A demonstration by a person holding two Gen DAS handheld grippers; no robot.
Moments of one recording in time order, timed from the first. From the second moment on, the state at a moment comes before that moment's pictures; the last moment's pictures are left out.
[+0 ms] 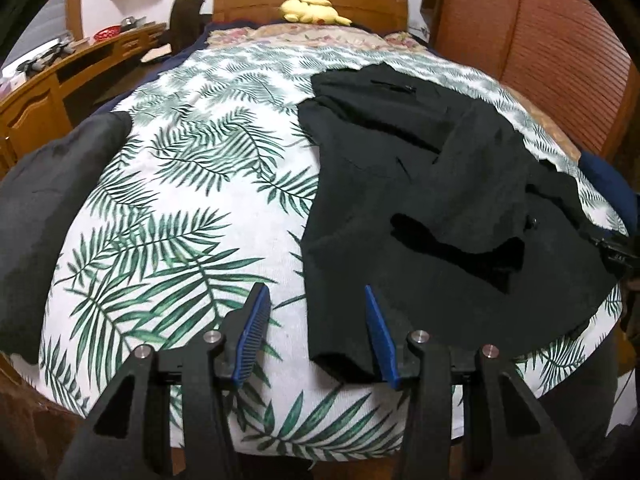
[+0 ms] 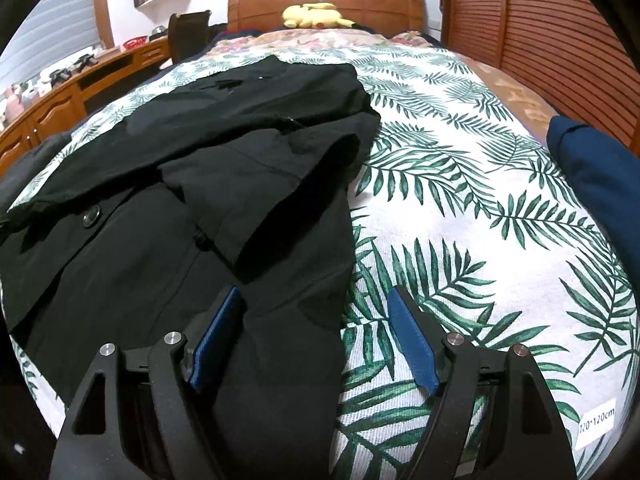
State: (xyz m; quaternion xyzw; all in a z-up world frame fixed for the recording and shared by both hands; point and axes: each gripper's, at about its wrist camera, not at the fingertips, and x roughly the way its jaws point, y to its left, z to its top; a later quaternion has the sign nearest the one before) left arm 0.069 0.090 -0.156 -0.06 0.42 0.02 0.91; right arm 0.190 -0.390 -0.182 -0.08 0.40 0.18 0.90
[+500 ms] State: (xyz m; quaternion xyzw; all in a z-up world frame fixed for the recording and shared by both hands) left arm 0.076 0.095 -0.156 -0.06 0.45 -0.08 0.89; right arm 0.191 -0.390 -0.167 -0.07 0.46 0.13 0.87
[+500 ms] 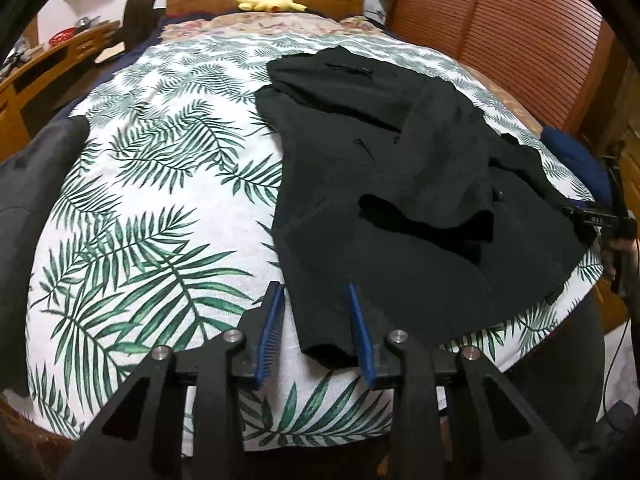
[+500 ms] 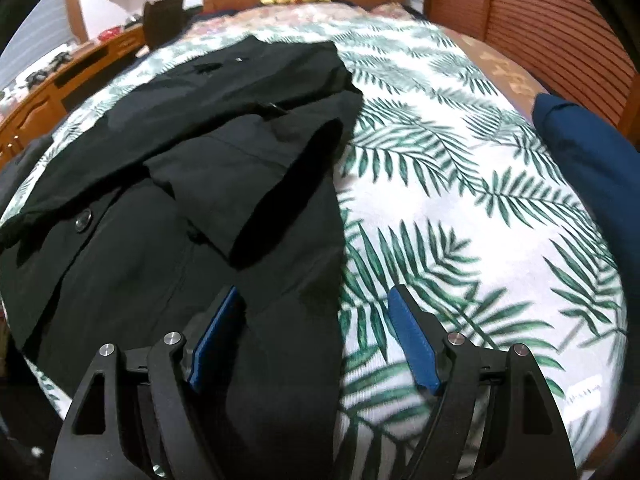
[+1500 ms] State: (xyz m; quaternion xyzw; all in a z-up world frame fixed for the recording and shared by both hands) left arm 0.059 0.087 -0.144 -0.09 0.49 -0.01 0.87; right arm 0.171 -0.400 -0.160 -0.02 0.48 0.24 0.84
